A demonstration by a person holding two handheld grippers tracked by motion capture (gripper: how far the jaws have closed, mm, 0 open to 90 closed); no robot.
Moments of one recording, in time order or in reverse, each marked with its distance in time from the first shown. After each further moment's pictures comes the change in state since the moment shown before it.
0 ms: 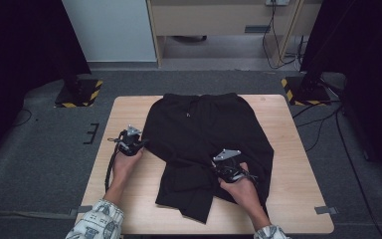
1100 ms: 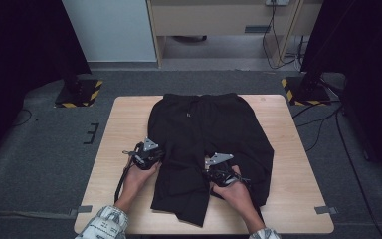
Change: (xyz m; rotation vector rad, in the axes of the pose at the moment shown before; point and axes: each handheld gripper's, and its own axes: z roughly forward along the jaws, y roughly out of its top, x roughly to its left) left arm -0.062 -0.014 -0.002 0.018 -0.060 0.098; right arm 0.023 0.003 0.009 -0.038 0.060 -0.035
